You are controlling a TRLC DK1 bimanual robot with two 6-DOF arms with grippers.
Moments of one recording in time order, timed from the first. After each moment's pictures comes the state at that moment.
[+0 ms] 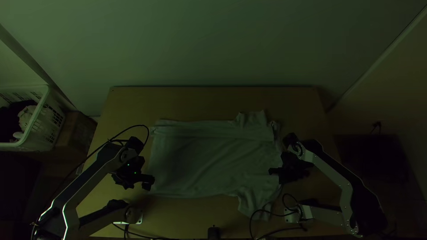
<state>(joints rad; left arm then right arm) -0.22 1.15 0.78 -1.32 0.08 -0.07 0.23 1.36 0.74 -1.16 -0.20 0.17</state>
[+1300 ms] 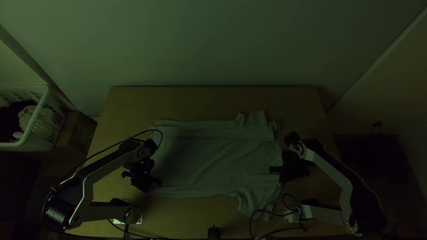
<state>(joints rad) -0.32 1.40 0.77 -1.24 0.08 -0.09 0.20 1.37 0.75 -1.15 -0.21 0.15</state>
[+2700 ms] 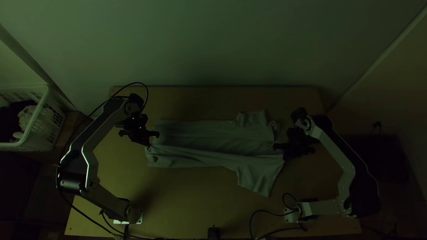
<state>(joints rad) -0.10 1.66 1.43 -1.30 0.08 -0.01 0.13 1.51 1.14 -1.30 -0.15 0.12</state>
